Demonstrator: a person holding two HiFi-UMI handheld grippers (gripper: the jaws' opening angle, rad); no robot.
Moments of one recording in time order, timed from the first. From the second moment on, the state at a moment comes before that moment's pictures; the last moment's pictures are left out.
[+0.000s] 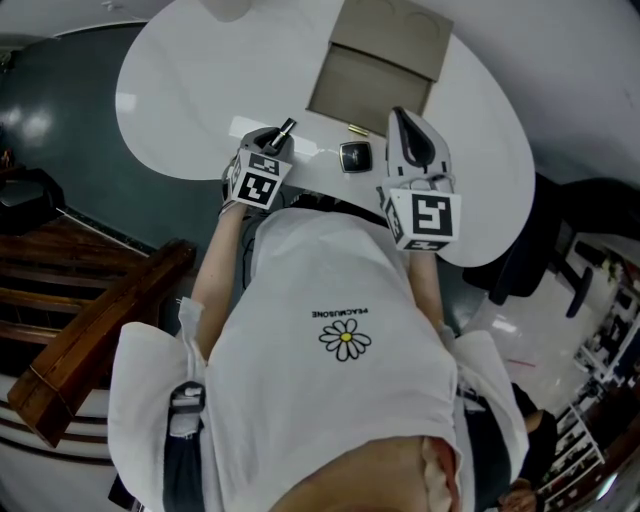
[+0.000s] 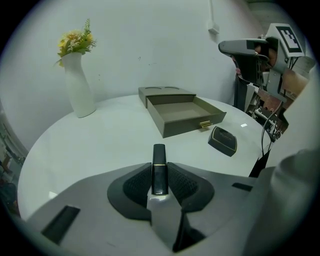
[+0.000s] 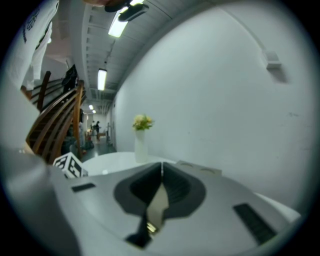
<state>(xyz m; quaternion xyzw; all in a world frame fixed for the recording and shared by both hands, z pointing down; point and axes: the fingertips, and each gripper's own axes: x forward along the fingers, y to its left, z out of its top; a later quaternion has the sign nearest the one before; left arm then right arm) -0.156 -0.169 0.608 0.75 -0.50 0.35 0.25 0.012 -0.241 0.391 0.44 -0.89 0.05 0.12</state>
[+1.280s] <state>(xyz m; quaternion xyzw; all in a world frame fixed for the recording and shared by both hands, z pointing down) -0.136 -0.240 0.369 0.78 -0.62 0.04 0.12 0.021 -0.235 0.388 0.44 -0.89 0.06 0.11</state>
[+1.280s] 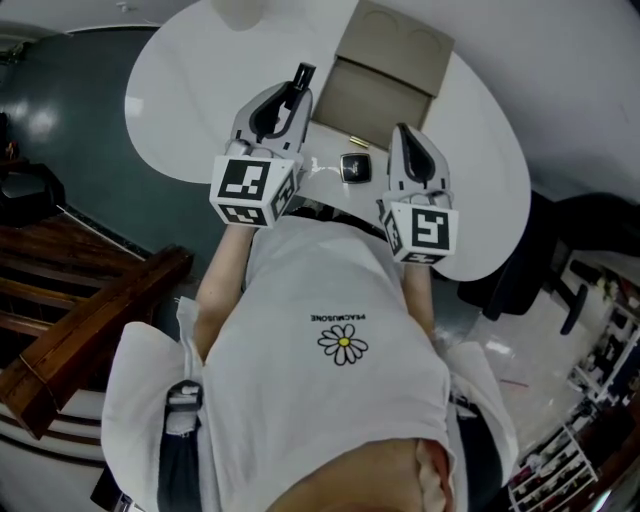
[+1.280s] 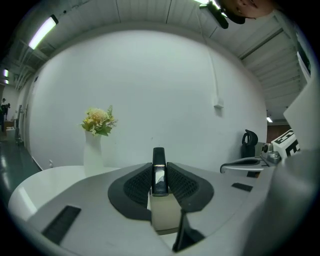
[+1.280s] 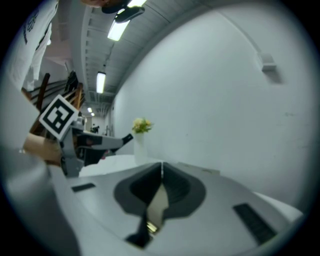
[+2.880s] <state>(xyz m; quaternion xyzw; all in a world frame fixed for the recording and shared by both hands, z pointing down) -0.086 -0.286 0.573 0.73 -0.55 0.28 0.29 0.065 -0.226 0.422 0.49 -0.86 0.09 0.15</state>
